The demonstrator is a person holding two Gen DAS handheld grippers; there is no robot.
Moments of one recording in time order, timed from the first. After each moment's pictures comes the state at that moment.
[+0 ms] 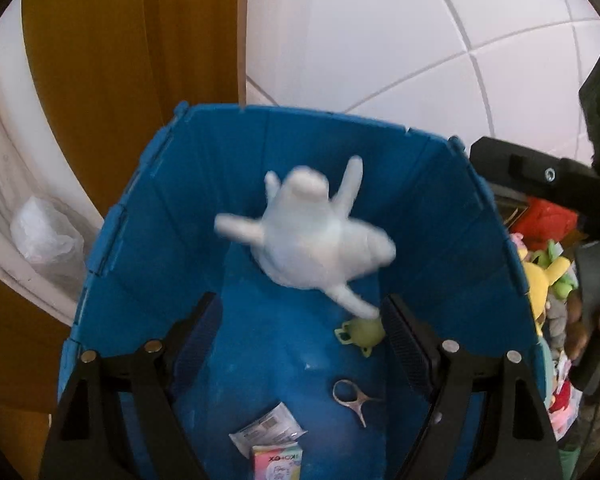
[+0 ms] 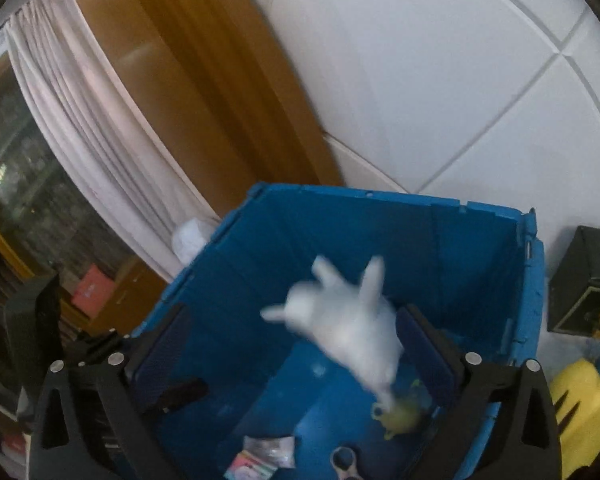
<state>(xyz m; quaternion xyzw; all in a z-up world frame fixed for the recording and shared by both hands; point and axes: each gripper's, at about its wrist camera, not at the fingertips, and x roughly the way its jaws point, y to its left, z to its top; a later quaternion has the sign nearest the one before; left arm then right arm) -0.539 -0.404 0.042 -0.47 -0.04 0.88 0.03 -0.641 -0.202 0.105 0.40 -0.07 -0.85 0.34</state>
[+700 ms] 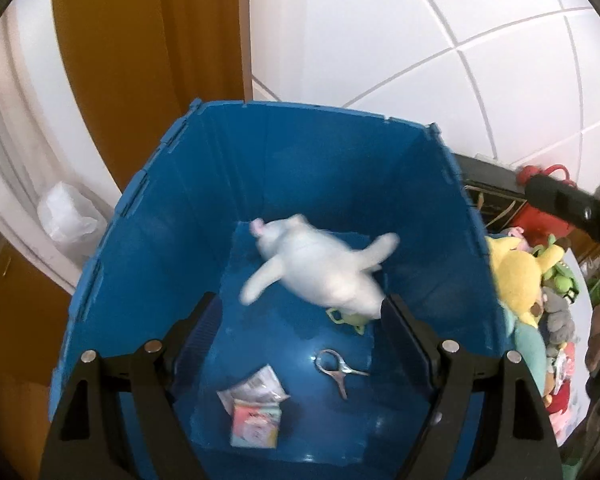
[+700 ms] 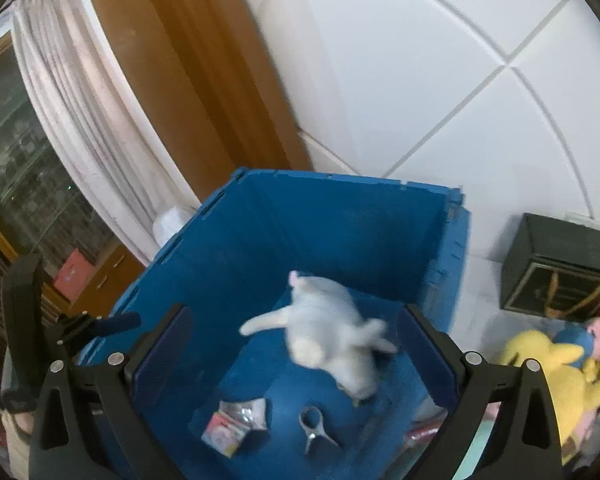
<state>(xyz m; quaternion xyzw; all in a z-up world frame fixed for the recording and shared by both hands) -0.458 -0.336 0.077 -0.46 -0.05 0.89 -0.02 -0.557 -0.113 0.122 0.39 -0.04 -0.87 0.31</state>
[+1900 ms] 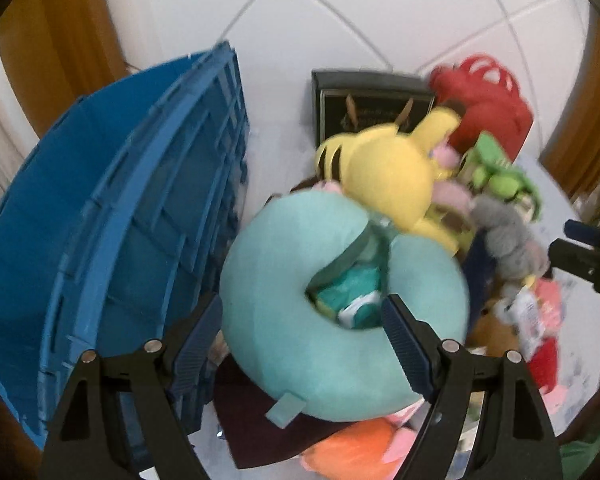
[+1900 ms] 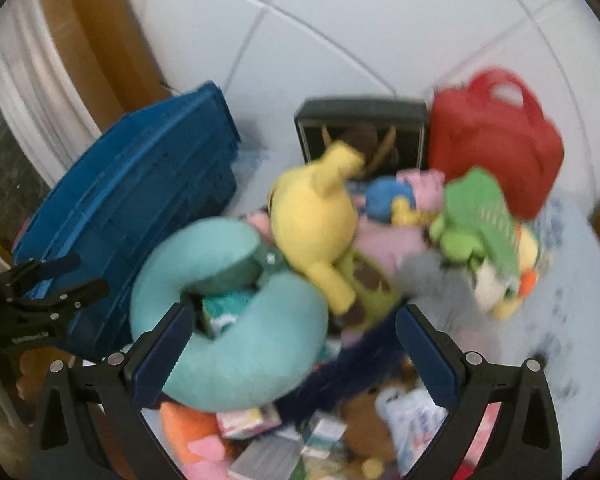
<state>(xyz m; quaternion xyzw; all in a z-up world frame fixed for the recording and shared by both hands) -0.368 -0.004 -0.017 -0.49 0.03 0.87 -0.01 -0.429 0.259 0.016 0.46 -0.03 -0.86 0.20</state>
